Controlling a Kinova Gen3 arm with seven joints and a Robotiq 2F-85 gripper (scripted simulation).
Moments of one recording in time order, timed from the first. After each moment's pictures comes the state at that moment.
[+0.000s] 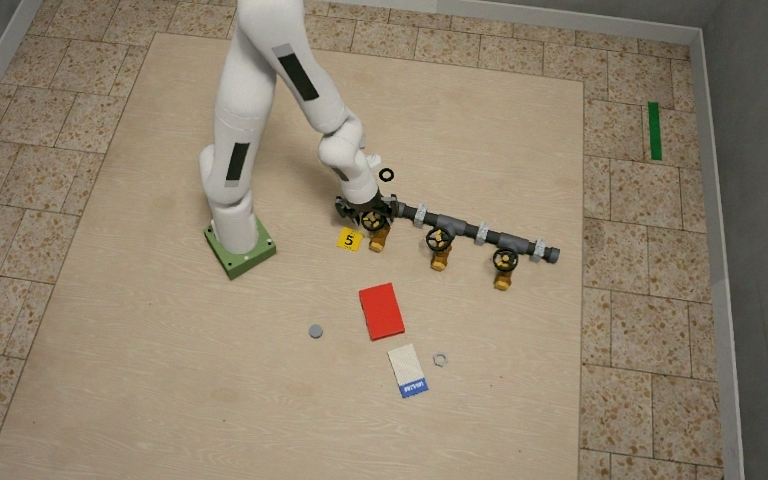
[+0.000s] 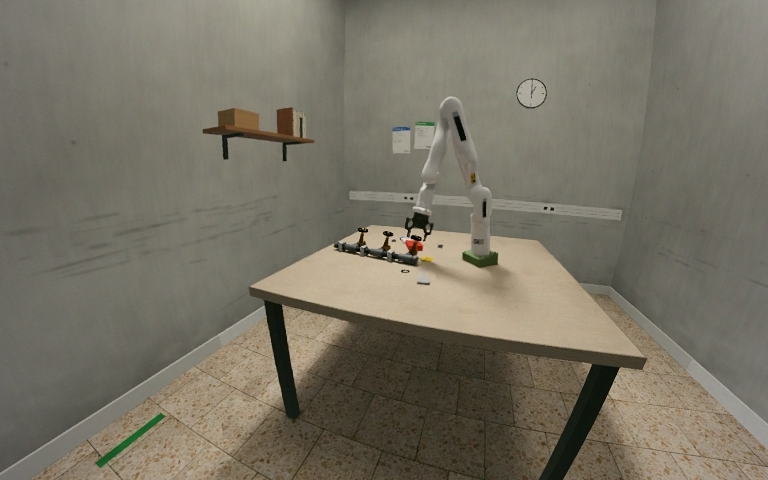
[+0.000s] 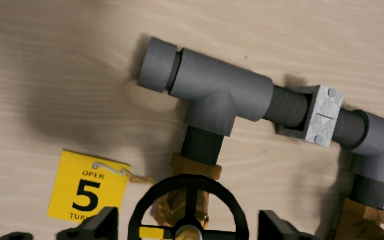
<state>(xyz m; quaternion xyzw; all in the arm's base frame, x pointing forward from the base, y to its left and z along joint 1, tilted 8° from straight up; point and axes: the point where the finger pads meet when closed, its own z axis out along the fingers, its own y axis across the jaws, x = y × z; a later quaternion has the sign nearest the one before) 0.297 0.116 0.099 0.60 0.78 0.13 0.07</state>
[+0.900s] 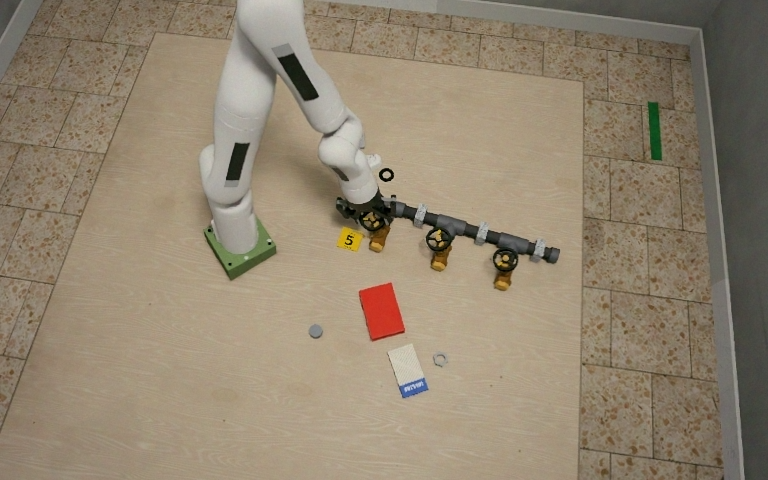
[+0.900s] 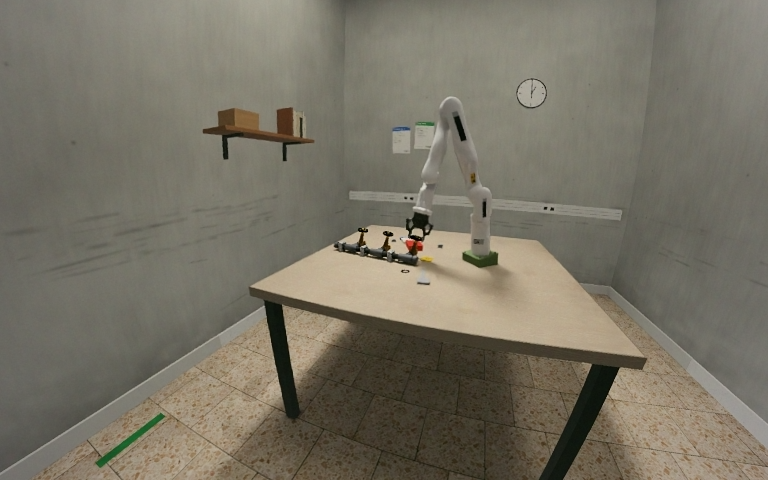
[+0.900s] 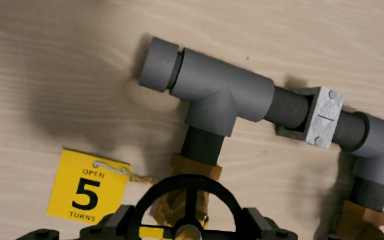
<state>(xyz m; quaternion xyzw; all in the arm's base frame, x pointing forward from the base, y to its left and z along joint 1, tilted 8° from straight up) 0.297 0.116 0.099 0.60 0.79 0.13 0.07</state>
